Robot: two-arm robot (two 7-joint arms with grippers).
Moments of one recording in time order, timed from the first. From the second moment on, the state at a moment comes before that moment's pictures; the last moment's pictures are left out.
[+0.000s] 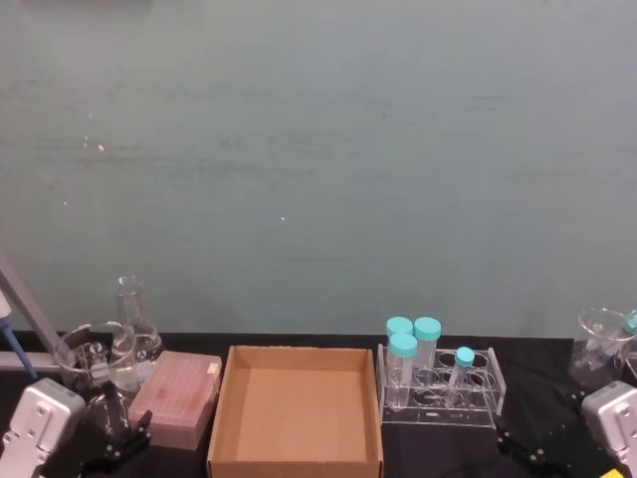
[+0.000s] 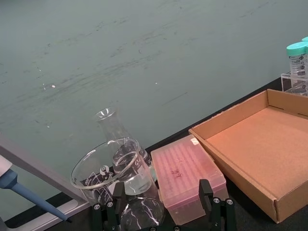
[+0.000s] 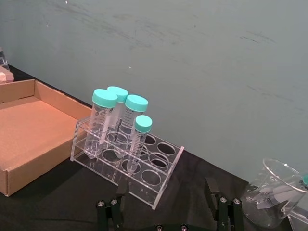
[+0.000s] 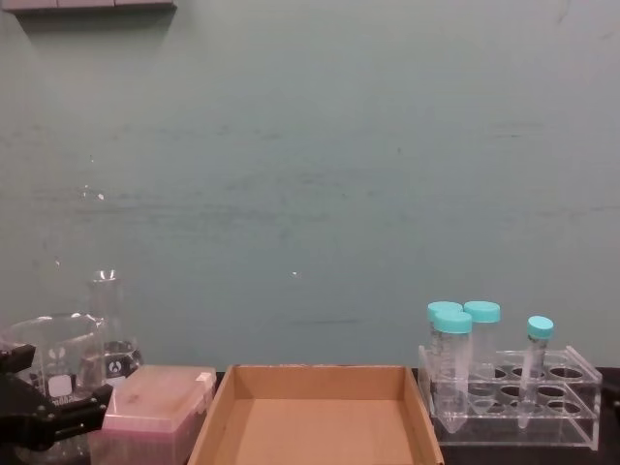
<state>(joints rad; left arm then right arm) -0.20 0.60 0.45 -1.41 -0.25 -0.12 0.03 0.19 0.61 -0.43 -1.42 0.25 -0.12 -0.02</state>
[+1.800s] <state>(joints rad) -0.20 0.60 0.45 -1.41 -0.25 -0.12 0.03 0.47 0.46 -0.36 -1.05 0.41 -0.12 0.49</state>
